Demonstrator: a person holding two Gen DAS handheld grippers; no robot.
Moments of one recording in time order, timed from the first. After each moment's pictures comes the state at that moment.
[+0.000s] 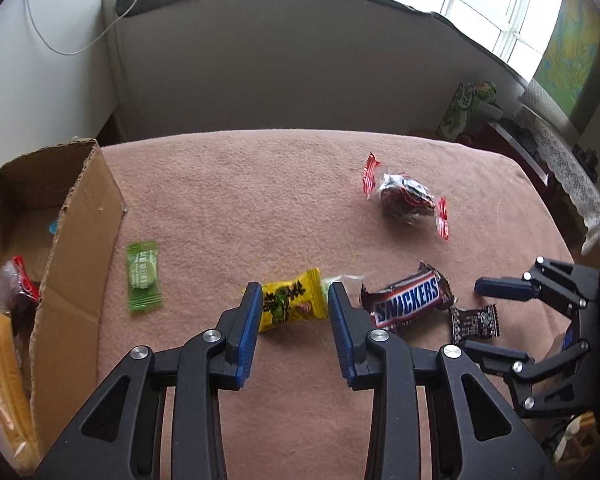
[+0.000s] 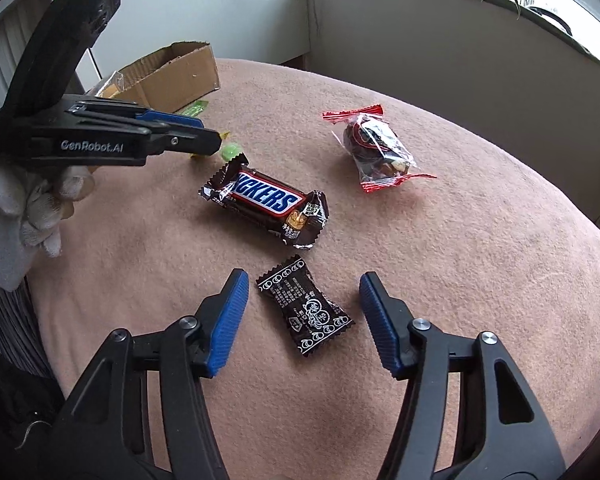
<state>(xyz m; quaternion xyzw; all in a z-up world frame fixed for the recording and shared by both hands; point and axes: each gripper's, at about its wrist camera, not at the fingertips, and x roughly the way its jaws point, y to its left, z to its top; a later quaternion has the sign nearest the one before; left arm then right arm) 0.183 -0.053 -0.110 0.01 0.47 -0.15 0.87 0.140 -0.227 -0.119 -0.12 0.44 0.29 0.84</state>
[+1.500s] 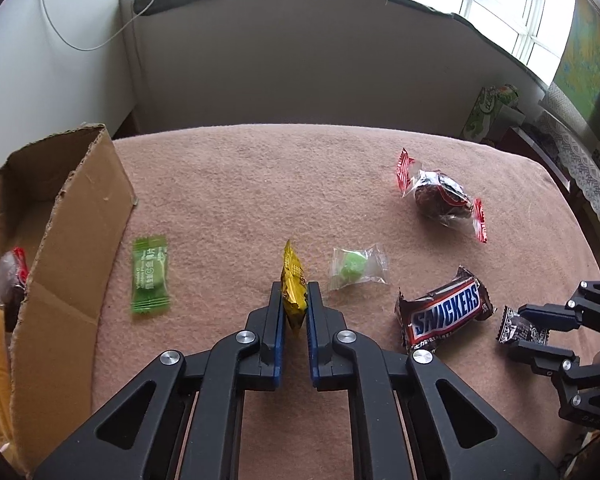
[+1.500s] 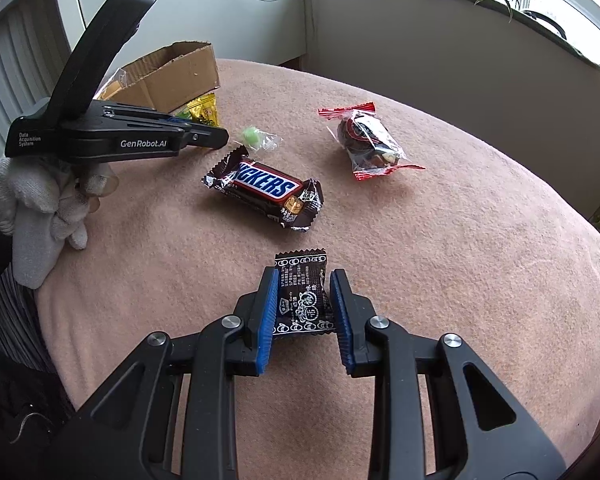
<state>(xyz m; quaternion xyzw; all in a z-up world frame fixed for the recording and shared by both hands) 0.197 -0.057 -0.126 0.00 0.46 -0.11 0.88 0.124 -0.236 -0.115 -0.12 0.43 0.28 0.85</state>
